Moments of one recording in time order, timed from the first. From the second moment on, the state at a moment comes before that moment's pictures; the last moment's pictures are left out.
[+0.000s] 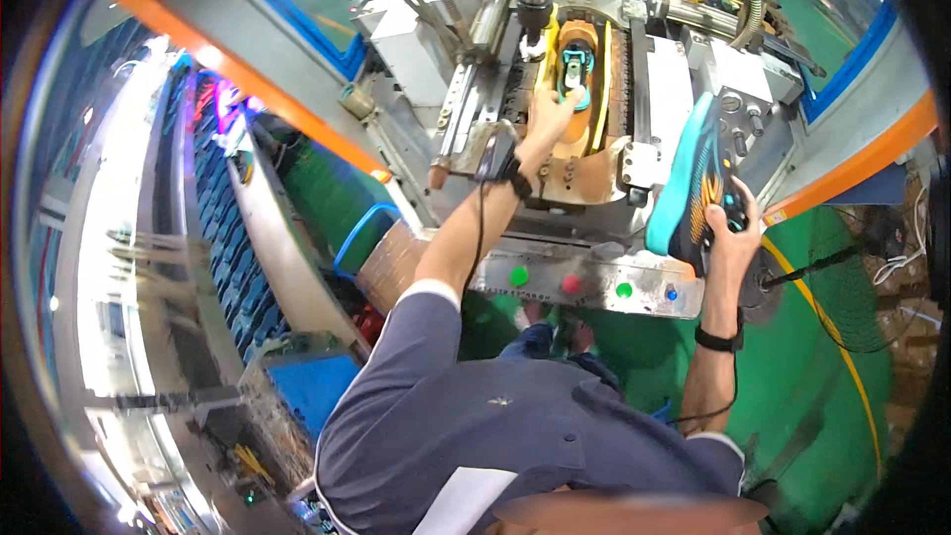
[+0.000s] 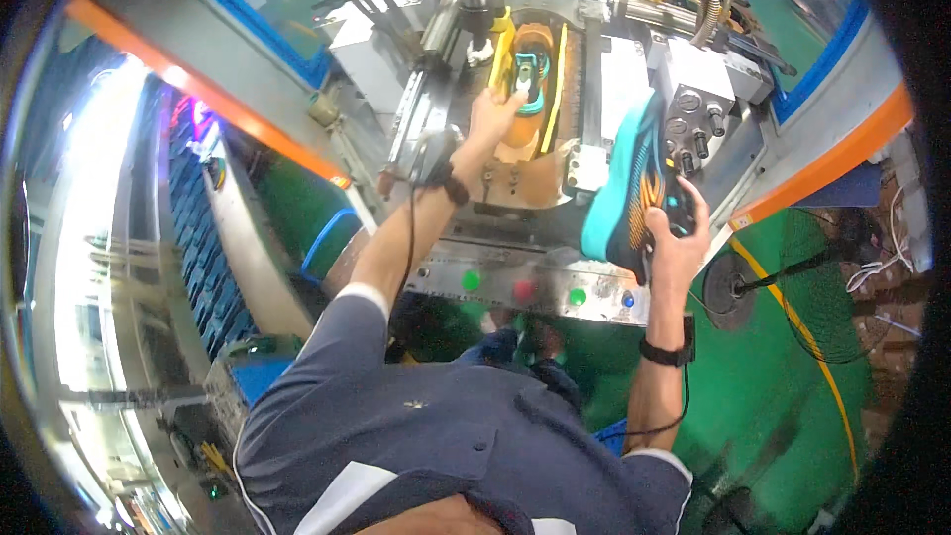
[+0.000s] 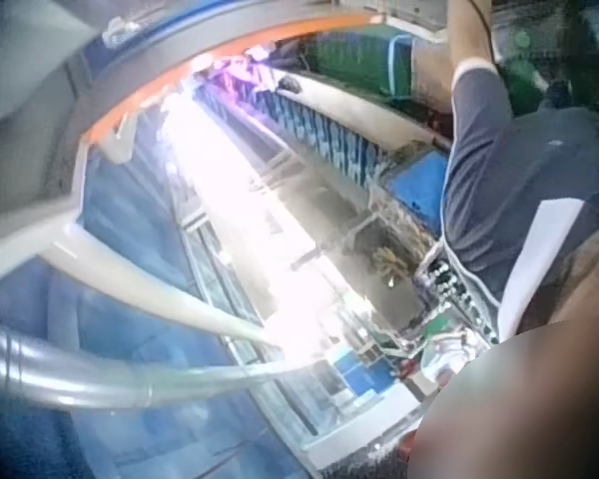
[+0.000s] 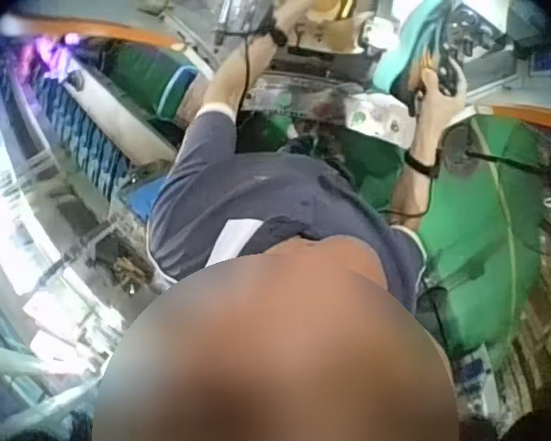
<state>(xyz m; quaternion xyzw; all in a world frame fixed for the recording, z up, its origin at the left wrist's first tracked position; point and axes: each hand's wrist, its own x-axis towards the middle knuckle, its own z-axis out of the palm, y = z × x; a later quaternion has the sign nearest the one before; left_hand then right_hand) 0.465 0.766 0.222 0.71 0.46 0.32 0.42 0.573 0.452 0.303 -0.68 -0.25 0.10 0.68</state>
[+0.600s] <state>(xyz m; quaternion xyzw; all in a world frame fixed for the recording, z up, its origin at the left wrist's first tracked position) 0.365 0.752 0.245 0.31 0.31 0.29 0.85 0.722 0.719 0.312 -0.85 -0.38 -0.01 0.37</state>
